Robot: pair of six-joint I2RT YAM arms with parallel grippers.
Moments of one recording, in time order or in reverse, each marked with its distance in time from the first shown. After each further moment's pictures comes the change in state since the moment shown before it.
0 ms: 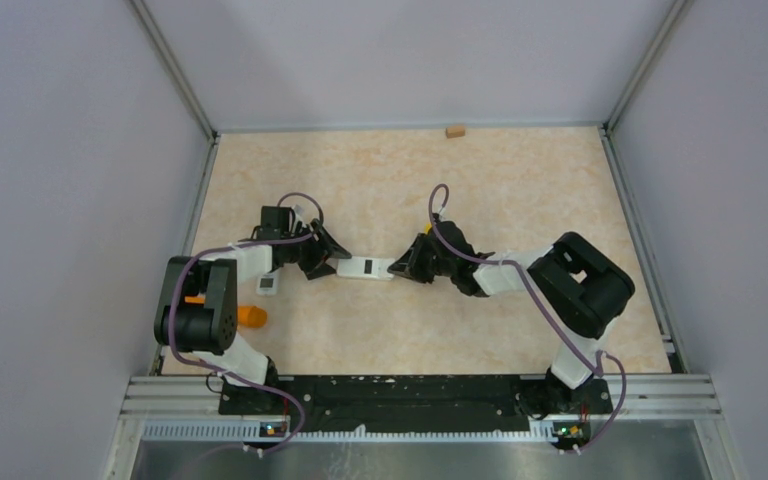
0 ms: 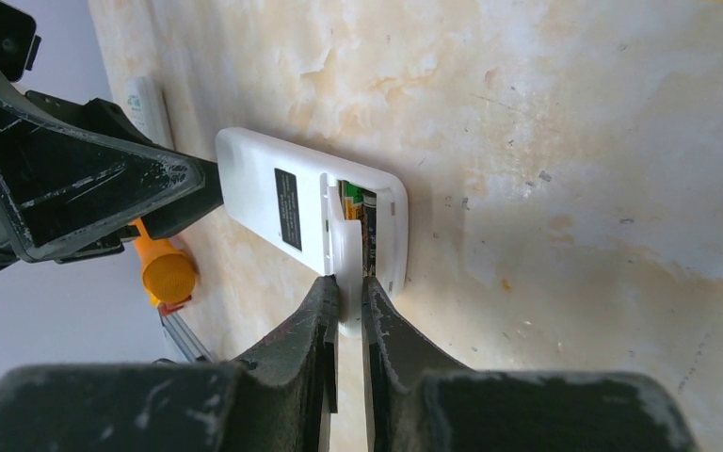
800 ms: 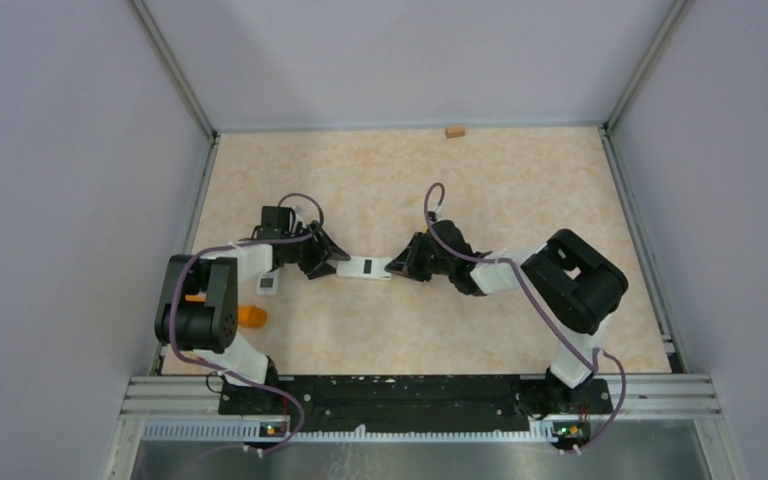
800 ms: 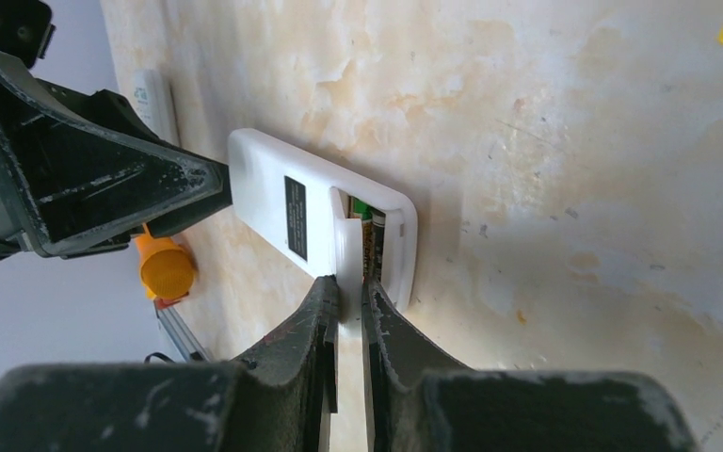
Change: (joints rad) left arm 0.000 0.009 0.005 -0.009 -0.002 0.007; right arm -0.002 0.032 0.008 0.051 -0.022 -0.035
